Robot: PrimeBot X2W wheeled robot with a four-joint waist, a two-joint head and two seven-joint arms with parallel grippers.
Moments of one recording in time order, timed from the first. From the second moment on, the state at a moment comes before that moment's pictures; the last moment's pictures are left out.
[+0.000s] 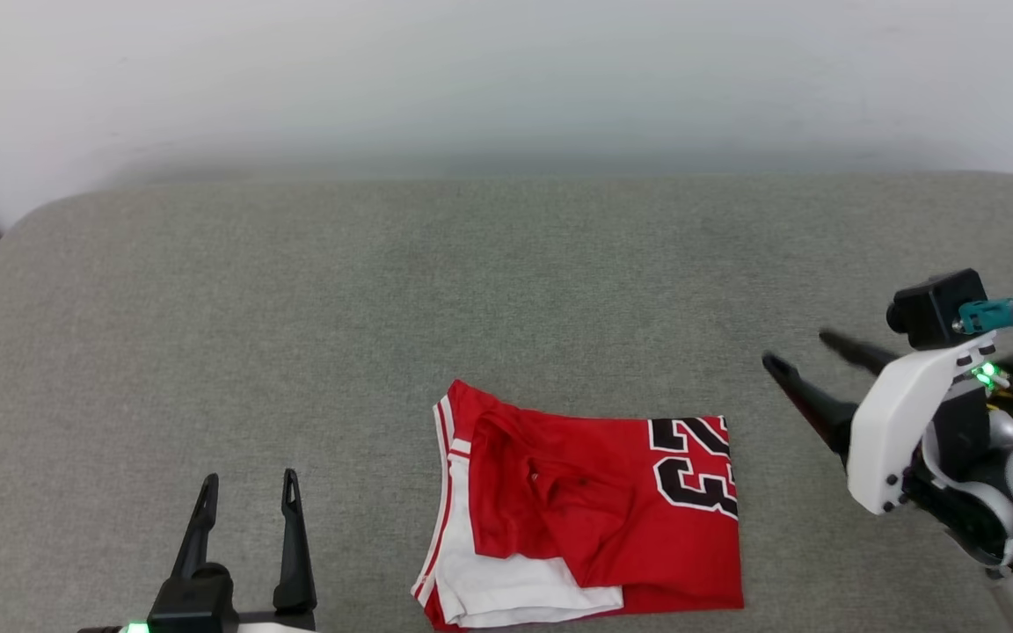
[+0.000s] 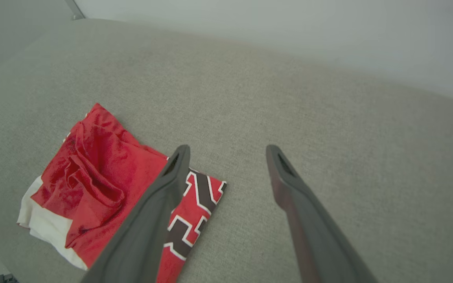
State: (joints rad) left arm 0.17 0.05 -0.03 -0.06 -0.02 0.10 -0.26; right arm -0.38 -0.44 0.34 0.11 0.53 0.13 0.39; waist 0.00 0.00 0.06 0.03
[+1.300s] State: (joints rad) left arm 0.02 0.05 -0.06 -0.02 -0.05 0.09 -0.26; right arm -0.39 -0.43 0.56 0.31 1.02 0.13 0.57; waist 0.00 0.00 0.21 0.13
